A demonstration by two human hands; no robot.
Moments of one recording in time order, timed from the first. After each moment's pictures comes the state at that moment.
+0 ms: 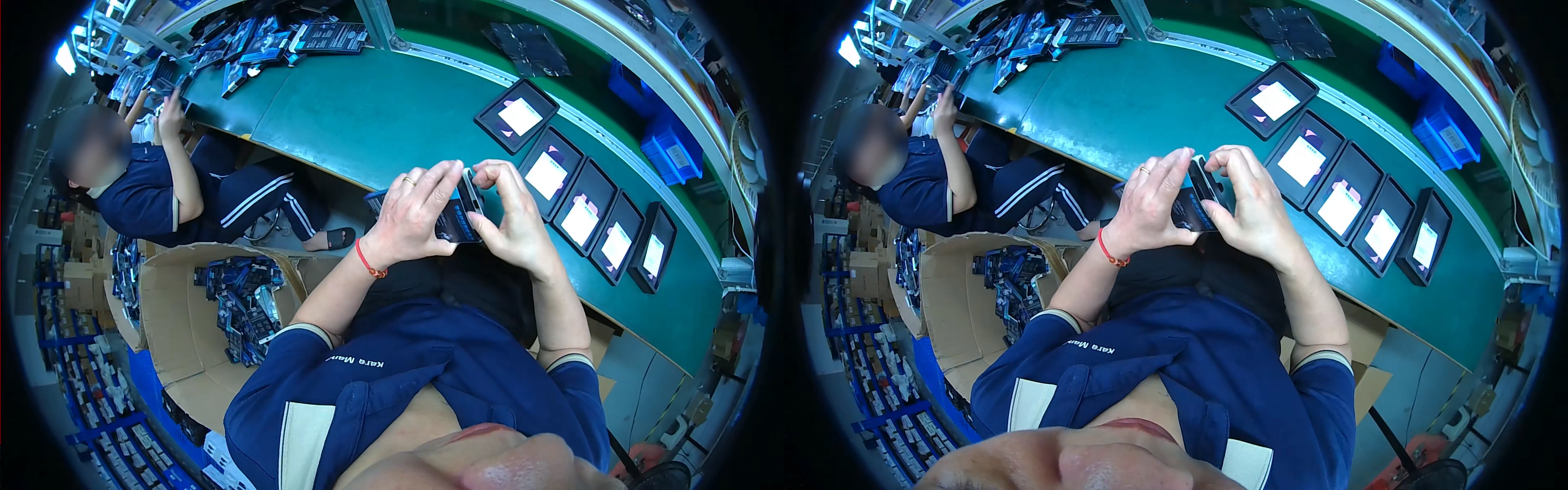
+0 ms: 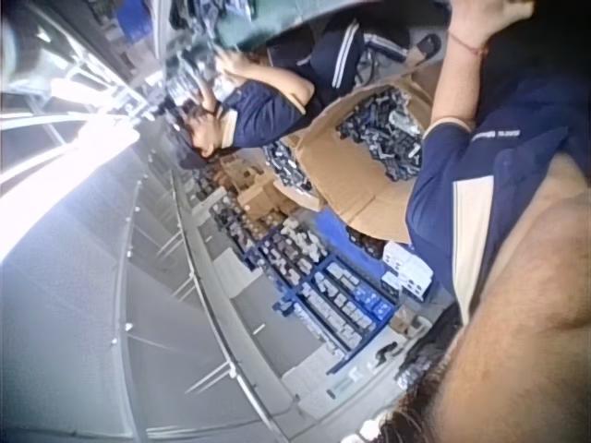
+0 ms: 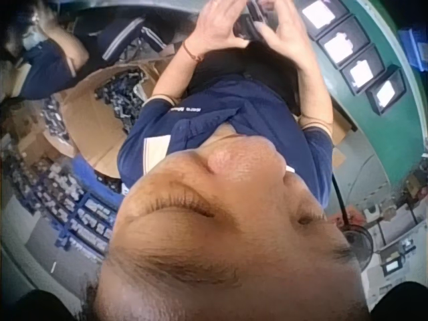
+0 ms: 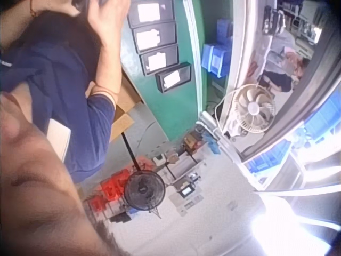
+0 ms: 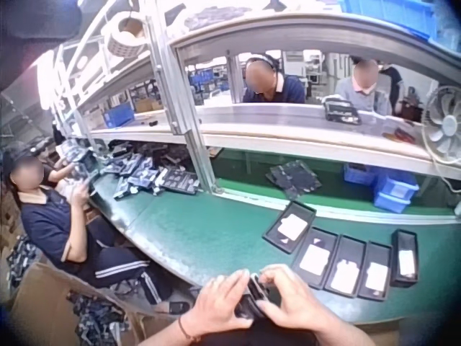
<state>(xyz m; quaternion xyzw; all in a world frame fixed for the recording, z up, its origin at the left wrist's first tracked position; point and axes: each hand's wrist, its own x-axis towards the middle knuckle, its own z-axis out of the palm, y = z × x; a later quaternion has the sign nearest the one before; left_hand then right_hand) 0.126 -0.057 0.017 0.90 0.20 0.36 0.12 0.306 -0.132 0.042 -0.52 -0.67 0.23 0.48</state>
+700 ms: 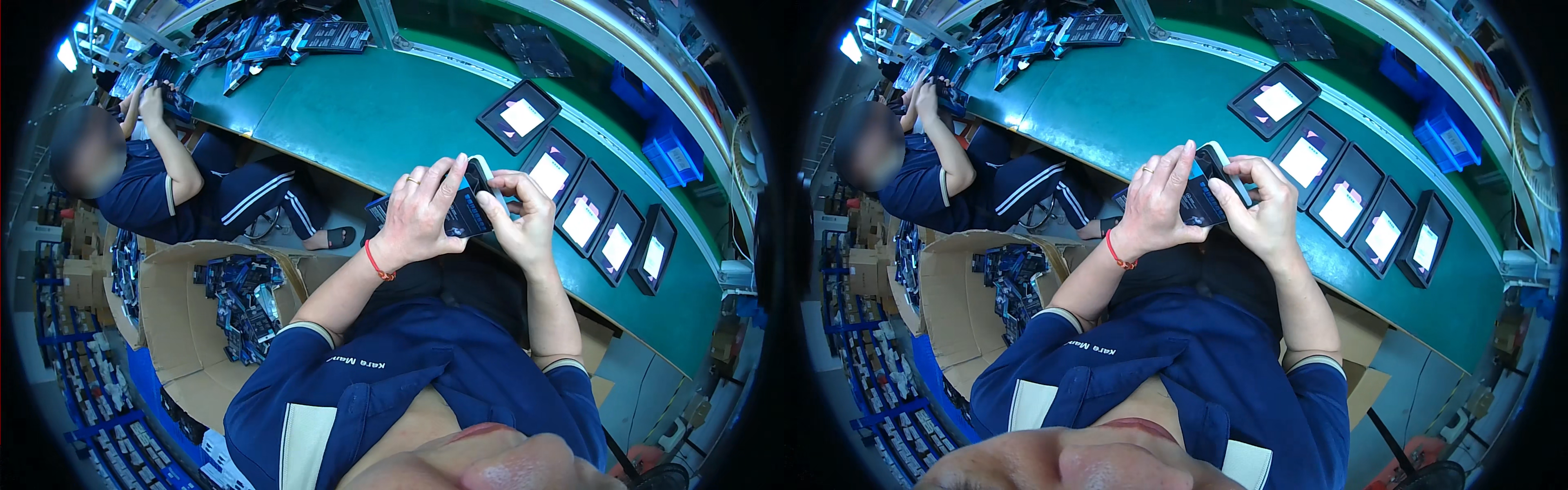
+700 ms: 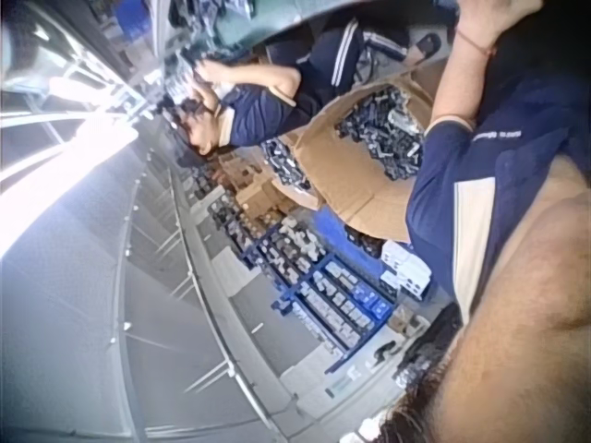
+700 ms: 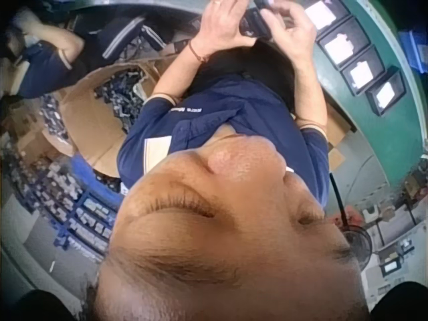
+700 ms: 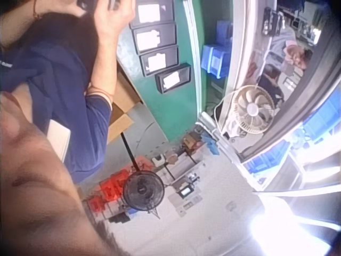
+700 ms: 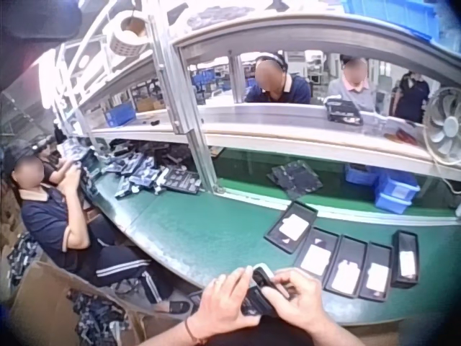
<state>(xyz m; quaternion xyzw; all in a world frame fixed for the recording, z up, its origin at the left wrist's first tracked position) 0.136 -0.064 0.019 0.90 0.23 0.37 0.08 0.300 -0.135 0.025 -0.59 -0.54 0.19 0.57</state>
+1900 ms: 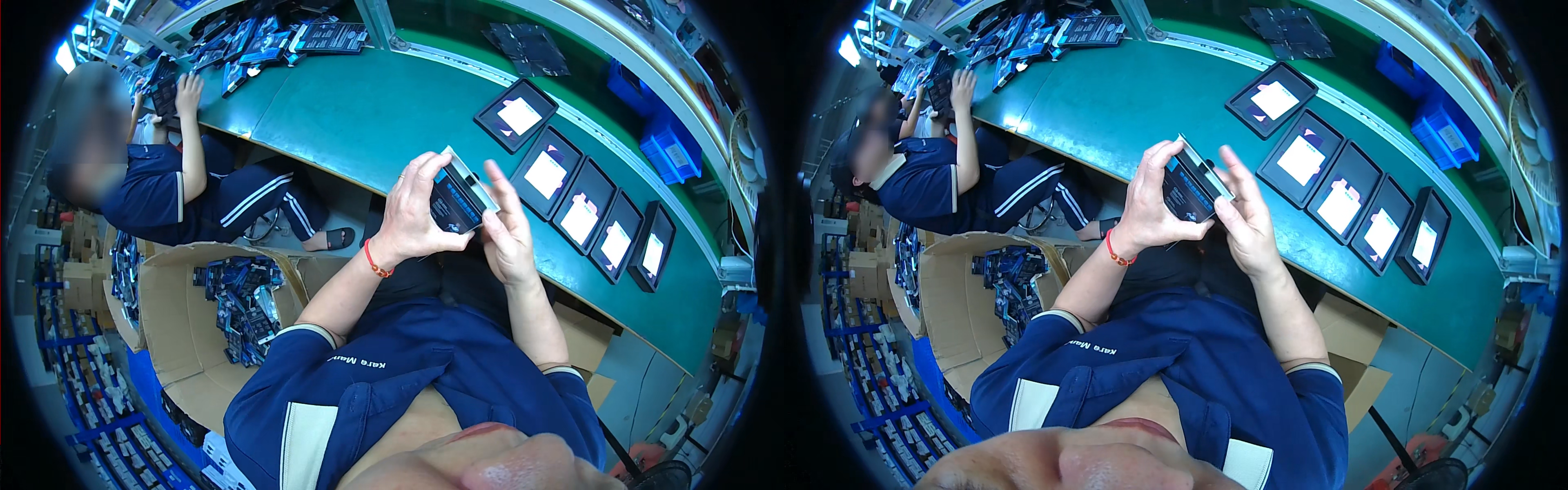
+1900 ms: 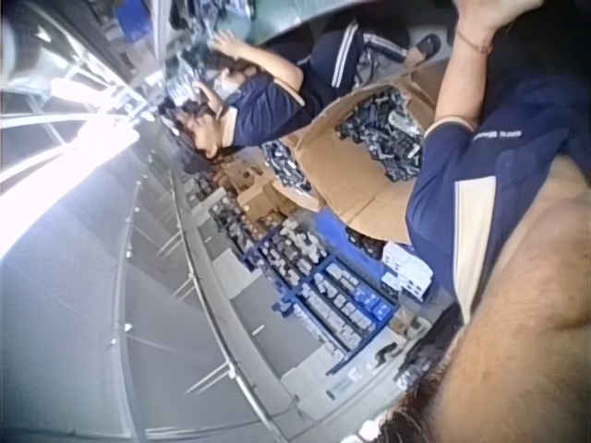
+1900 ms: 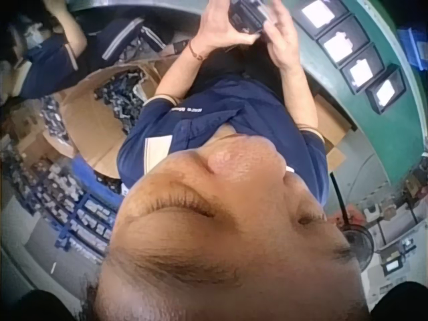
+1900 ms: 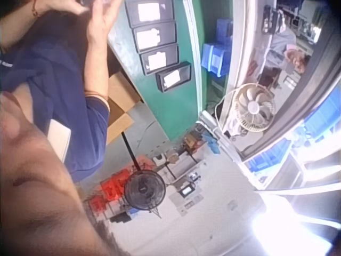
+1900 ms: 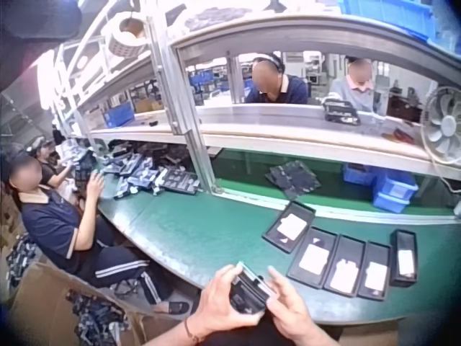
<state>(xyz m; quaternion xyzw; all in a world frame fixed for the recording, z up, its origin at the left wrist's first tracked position) 0.137 -0.060 0.011 0.85 0.23 0.43 0.21 0.280 -0.152 -0.006 -0.33 -0.37 0.51 0.70</state>
